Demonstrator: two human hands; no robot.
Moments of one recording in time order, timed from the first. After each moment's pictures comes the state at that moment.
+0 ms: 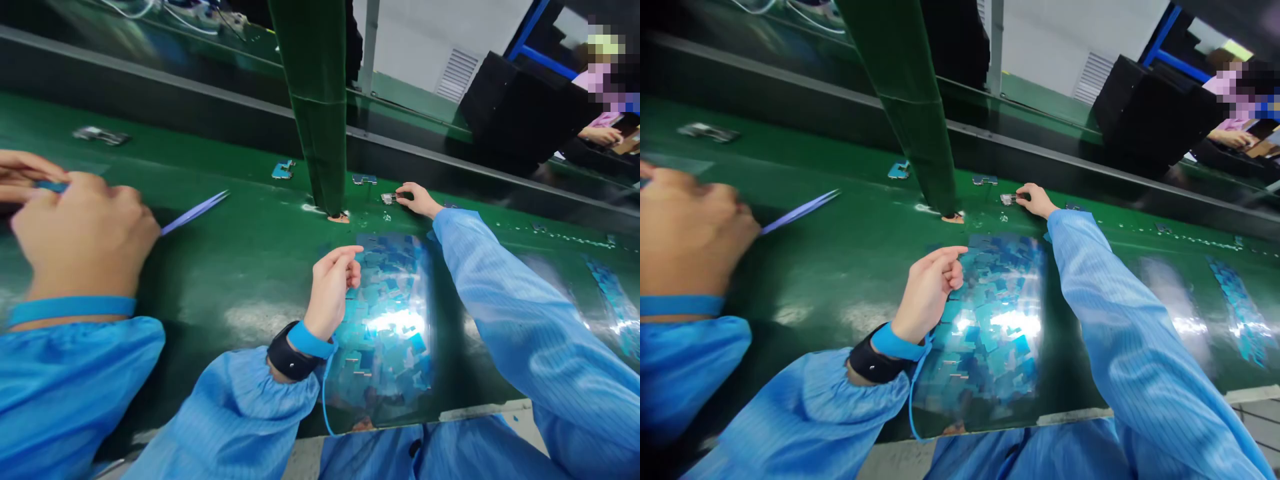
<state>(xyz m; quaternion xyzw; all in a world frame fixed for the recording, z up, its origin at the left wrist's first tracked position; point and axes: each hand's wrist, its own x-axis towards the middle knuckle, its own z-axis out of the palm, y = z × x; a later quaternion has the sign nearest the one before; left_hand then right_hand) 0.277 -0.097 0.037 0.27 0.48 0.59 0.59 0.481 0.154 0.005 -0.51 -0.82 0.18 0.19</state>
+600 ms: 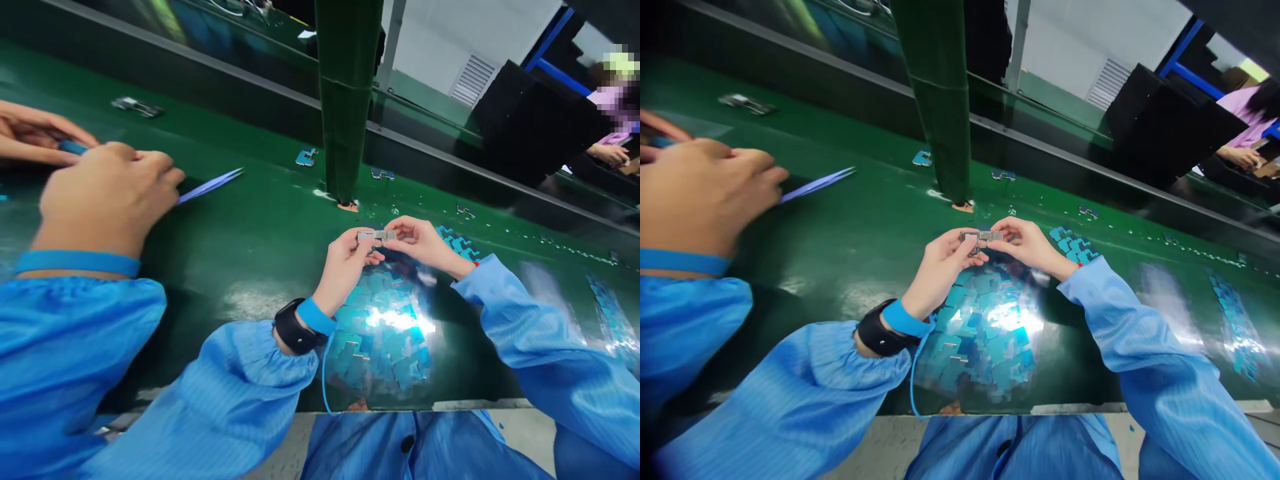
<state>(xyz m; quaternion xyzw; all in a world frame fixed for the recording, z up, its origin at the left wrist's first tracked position) 0.280 -0.093 0.037 0.35 0.46 0.60 0.56 0.448 -0.022 0.053 -0.36 -0.83 0.35 0.22</state>
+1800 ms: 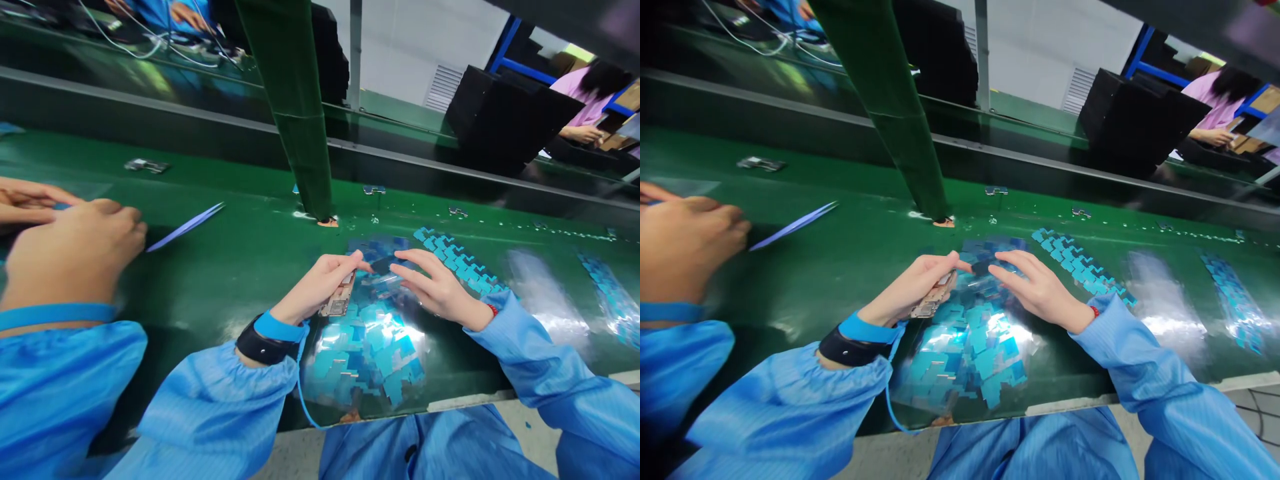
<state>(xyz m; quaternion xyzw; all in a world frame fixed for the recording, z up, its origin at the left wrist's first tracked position) 0.262 -0.097 0.052 0.52 0.47 0.36 0.62 0.500 -0.102 0.060 -0.25 -0.92 0.01 0.29</state>
